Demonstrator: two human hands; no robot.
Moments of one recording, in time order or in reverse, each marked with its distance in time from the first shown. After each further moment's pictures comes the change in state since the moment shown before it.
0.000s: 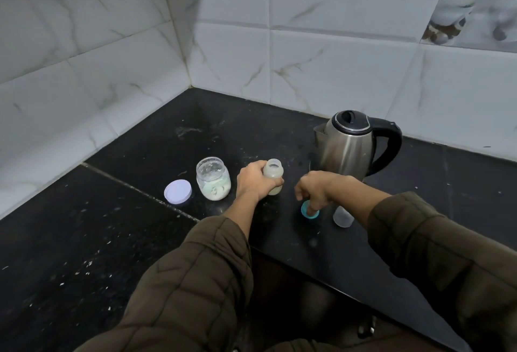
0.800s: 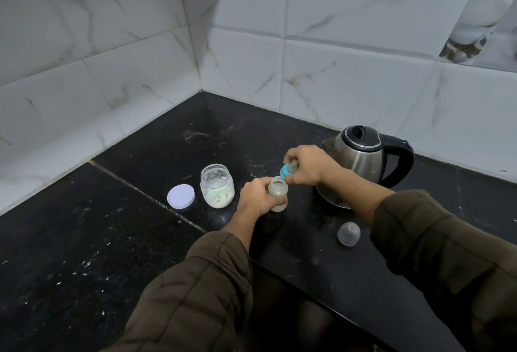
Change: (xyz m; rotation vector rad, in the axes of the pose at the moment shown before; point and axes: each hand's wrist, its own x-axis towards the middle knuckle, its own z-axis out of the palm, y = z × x) left_hand 0.003 -0.016 0.002 0.003 -0.115 0.000; right_hand 0.008 -0.009 -0.063 0.338 0.546 0.041
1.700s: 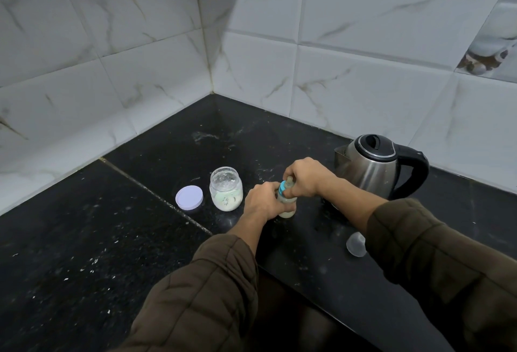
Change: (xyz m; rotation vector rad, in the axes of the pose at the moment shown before) left_hand -0.001 0.004 -0.009 0.193 -0.007 0.025; right_hand 0.015 -0.020 0.018 -0.096 -0.127 -0.047
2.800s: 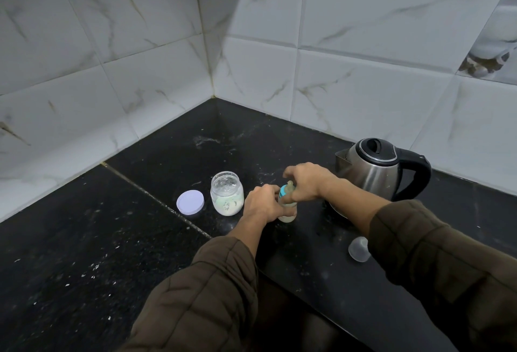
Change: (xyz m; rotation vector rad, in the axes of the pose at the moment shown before) left_hand 0.003 0.002 -0.007 0.024 -0.015 -0.016; right_hand 0.006 0.000 -0.002 -0.113 -0.090 0.021
